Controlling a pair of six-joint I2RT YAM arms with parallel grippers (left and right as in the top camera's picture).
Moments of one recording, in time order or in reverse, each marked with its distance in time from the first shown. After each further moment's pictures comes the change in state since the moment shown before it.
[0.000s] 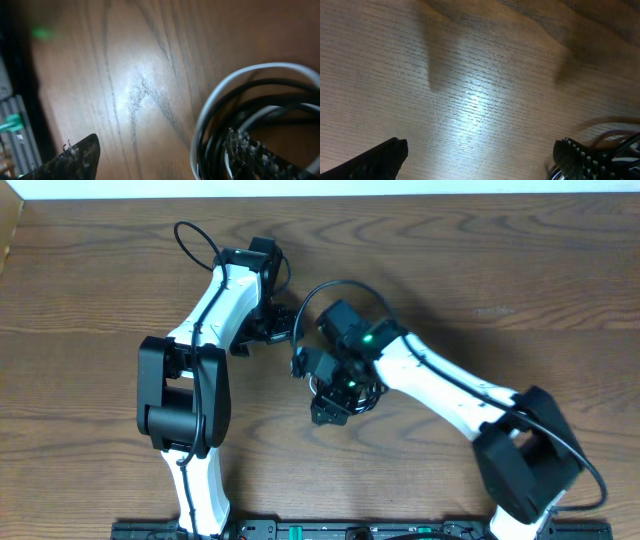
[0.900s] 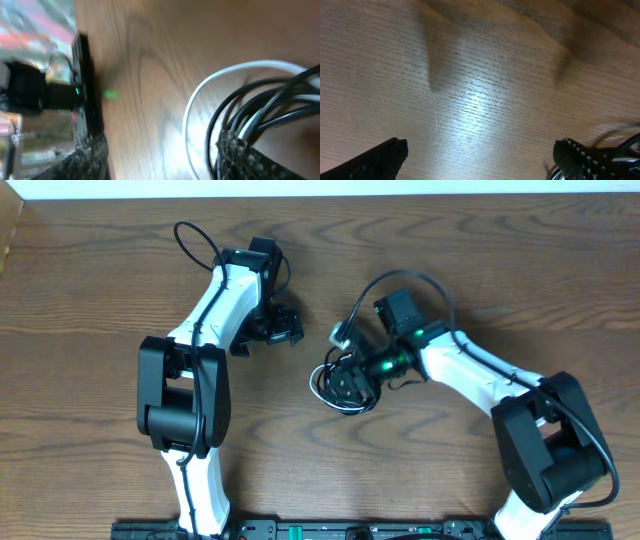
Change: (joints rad) left arm 0.000 0.000 0.000 0.000 0.000 0.000; right arm -0.231 -0.047 -0.236 0.332 -0.470 0.215
